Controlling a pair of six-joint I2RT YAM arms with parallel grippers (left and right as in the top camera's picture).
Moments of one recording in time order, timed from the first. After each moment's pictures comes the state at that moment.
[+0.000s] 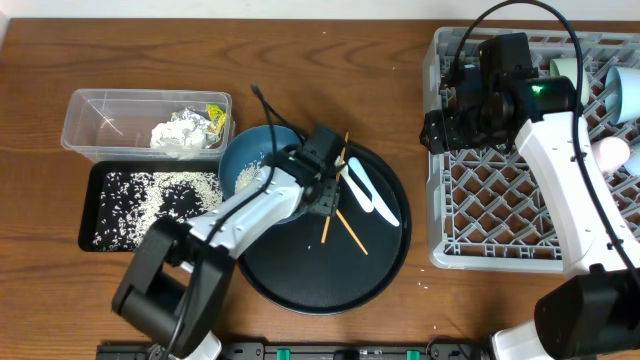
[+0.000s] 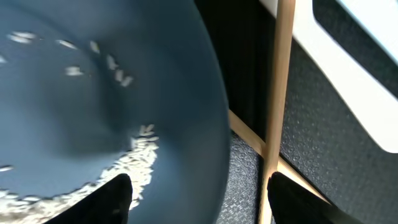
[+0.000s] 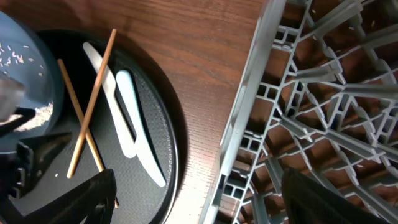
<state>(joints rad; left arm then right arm) -0.59 1.78 1.10 -0.65 -0.03 -0.36 0.14 1.68 1.56 -1.10 -0.20 -0.01</state>
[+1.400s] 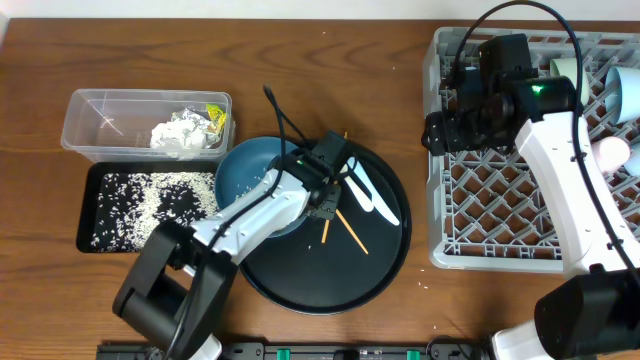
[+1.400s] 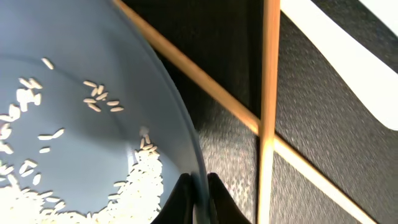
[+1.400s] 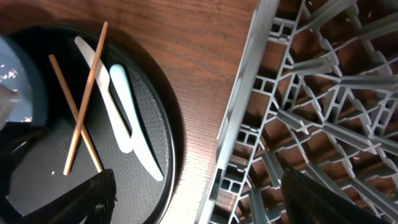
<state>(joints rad) -0.62 1.75 1.11 -0.72 -0.07 -0.35 0.14 1.68 1.56 -1.12 -0.19 -0.01</state>
